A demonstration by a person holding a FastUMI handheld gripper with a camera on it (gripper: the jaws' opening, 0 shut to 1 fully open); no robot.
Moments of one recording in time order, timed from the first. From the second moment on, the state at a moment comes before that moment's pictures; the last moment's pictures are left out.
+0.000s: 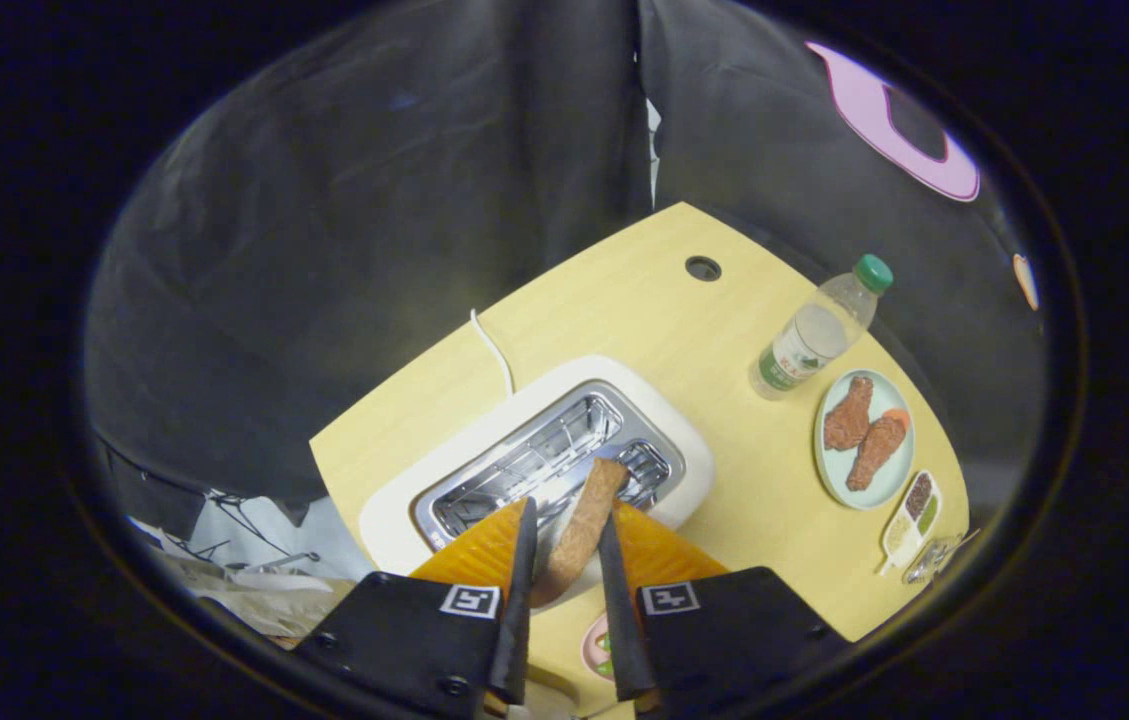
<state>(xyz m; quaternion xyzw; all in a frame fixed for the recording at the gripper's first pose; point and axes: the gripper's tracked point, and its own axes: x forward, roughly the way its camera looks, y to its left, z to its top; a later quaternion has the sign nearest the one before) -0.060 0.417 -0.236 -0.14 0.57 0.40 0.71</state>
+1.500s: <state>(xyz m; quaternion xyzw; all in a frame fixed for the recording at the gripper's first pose) -0.061 0.295 -0.177 0.13 0.55 0.35 0.75</state>
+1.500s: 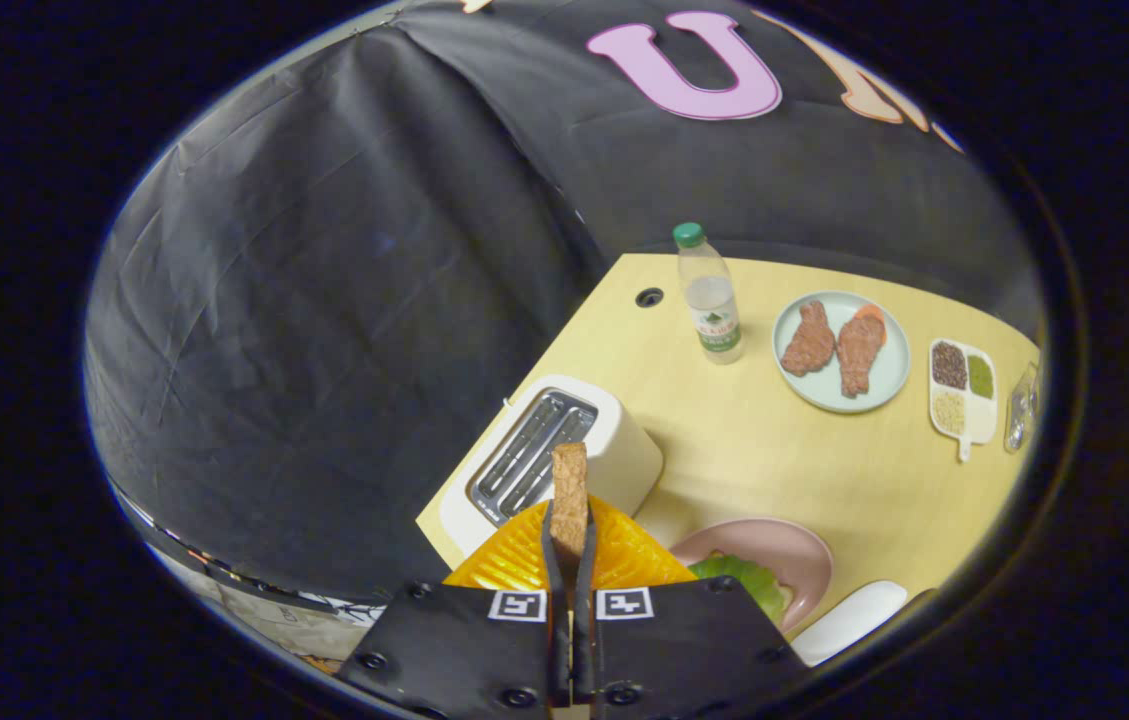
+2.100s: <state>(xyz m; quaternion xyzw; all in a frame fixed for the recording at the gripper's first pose) -0.104 0.230 -0.259 0.17 0.60 0.29 0.72</state>
